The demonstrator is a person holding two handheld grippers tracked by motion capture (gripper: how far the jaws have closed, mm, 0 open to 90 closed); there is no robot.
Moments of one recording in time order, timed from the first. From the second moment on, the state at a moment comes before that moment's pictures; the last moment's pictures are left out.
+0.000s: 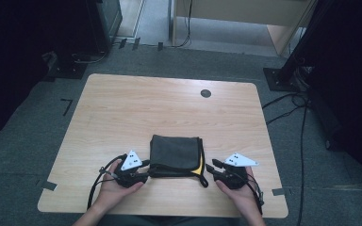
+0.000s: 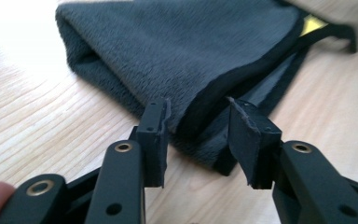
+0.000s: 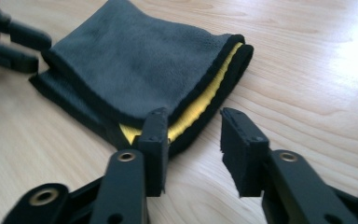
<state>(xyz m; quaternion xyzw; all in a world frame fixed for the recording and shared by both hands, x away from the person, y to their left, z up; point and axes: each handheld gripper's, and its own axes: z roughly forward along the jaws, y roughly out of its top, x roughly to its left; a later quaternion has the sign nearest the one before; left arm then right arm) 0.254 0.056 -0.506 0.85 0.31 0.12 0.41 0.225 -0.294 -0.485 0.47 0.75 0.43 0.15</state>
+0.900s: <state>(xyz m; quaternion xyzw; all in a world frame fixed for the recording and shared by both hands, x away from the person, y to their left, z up) 0.250 0.058 -0.508 0.85 0.30 0.13 0.40 0.232 -0.252 -0.504 0.57 0.69 0.41 0.15</state>
